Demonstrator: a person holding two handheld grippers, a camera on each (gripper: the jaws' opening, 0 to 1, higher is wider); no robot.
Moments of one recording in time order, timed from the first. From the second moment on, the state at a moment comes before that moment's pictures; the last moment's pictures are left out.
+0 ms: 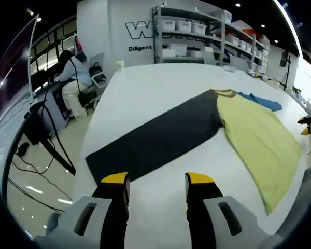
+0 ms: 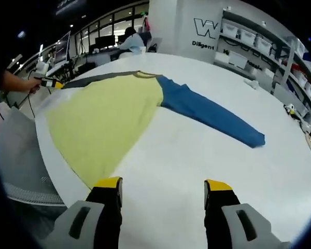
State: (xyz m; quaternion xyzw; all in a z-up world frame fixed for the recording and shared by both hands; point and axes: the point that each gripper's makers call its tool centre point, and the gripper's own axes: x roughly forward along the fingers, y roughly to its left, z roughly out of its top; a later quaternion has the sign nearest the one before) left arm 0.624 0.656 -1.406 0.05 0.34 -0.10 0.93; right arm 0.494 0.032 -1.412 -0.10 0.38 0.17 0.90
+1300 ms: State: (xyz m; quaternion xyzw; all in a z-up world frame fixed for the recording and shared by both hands) left arm 0.624 0.703 -1.420 -0.01 0.38 -0.01 0.93; right arm 0.453 0.075 -1.367 -0.07 0.27 0.24 0.93
